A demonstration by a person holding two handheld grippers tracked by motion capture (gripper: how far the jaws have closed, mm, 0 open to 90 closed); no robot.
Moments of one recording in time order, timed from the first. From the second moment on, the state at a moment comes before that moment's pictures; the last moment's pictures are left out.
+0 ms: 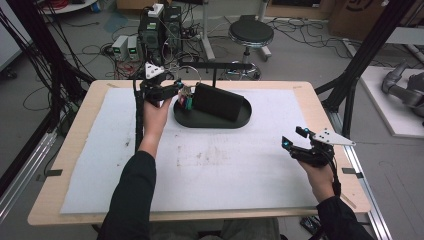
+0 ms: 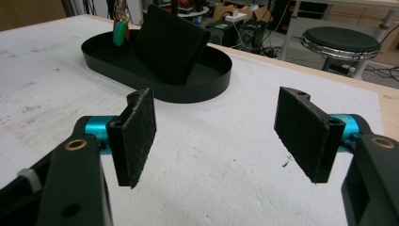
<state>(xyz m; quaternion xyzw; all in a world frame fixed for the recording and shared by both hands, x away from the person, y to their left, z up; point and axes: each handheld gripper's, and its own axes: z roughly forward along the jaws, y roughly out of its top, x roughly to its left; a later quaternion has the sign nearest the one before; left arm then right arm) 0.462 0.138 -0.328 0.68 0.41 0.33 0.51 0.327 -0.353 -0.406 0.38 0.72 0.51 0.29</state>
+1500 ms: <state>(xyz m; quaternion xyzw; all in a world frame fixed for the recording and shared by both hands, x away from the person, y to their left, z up) 0.315 0.205 -0.405 0.72 0.35 0.29 0.52 0.337 -0.355 -0.406 0.40 0.72 0.50 0.28</state>
